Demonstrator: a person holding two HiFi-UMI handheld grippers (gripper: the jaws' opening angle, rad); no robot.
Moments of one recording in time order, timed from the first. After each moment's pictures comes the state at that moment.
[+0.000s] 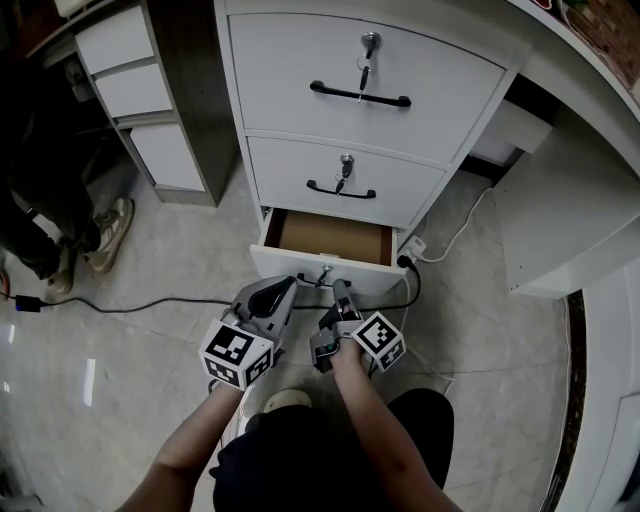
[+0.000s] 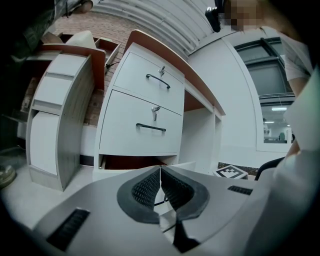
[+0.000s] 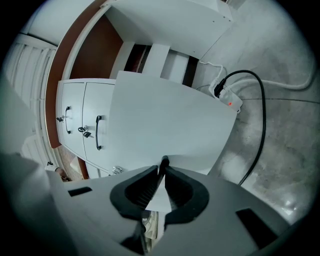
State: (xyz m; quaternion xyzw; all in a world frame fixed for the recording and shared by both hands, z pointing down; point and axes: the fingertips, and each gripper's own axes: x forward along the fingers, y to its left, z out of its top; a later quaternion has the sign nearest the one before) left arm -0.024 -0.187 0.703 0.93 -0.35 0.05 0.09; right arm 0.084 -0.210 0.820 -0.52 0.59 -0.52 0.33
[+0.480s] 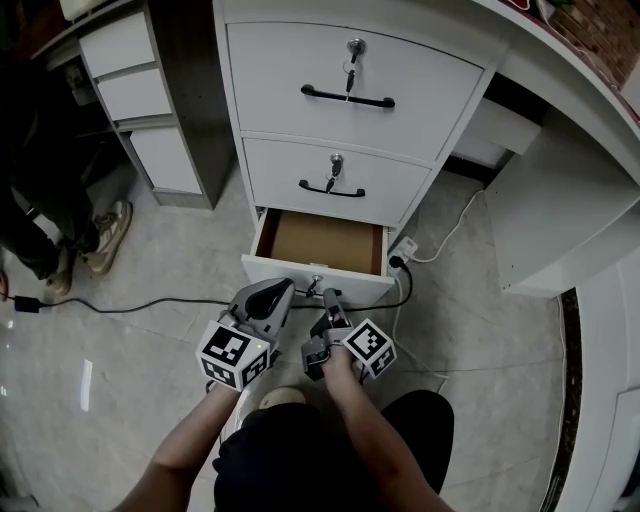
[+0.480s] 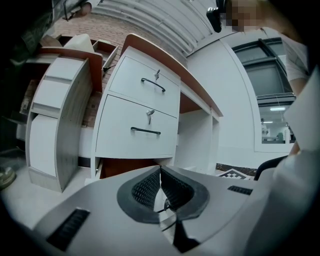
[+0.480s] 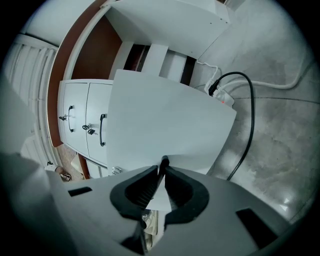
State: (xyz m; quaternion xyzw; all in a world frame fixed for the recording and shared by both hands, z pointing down) left arm -0.018 -0.170 0.693 0.93 -0.35 0.05 0.09; right arm 0.076 -0.184 0.822 -0.52 0.58 -0.54 0.32
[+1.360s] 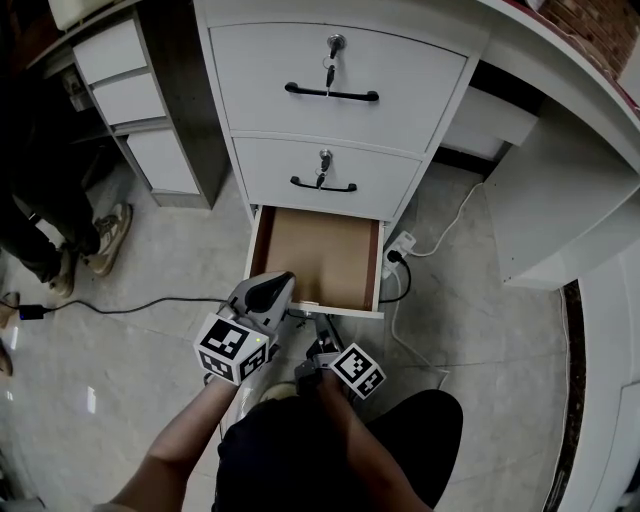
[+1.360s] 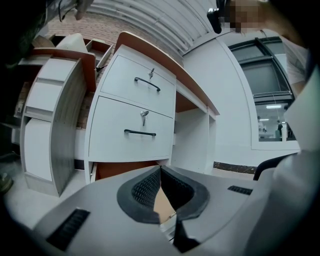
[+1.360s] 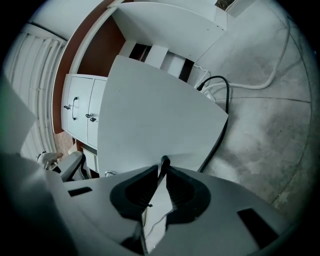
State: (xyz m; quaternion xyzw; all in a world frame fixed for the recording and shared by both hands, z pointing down) left arm -0.004 -0.171 0.681 0.94 -0.33 0.06 0.07; right arm 0.065 -0.131 0.859 -0.55 0.59 -0.53 0.29
